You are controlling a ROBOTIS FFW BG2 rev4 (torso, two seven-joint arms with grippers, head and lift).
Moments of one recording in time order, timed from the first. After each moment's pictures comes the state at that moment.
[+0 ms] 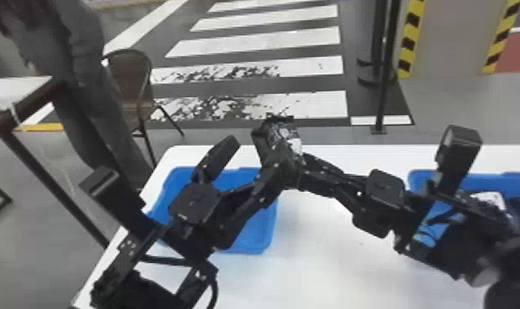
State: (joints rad) left arm 0.50 0.14 0.00 -2.46 0.48 0.27 -0.22; right arm -0.11 -0.26 0.42 -1.79 -0.68 0.26 0.75
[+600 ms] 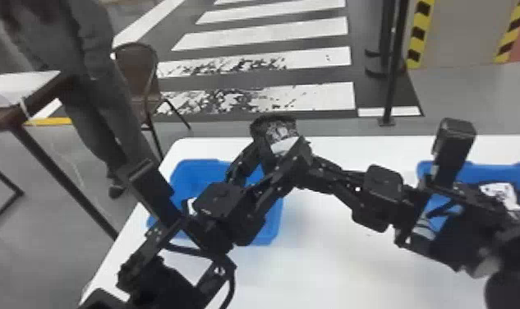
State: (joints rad) left arm 0.47 0.14 -0.01 -2.45 0.53 0.40 -0.21; right arm -0.13 -0.26 0.45 -1.78 -0.69 0.28 0.75
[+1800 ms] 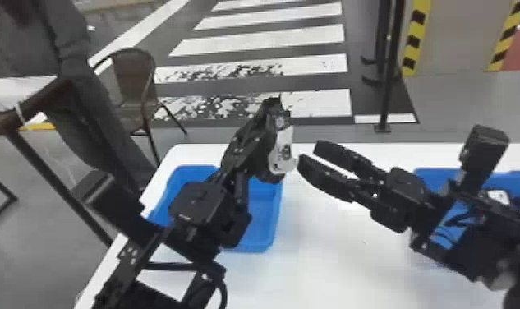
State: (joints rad) left arm 0.53 0.15 -0.06 -2.50 0.46 0.18 -0.10; right arm -0.09 -0.26 0.36 -1.78 -0.74 0.26 0.72
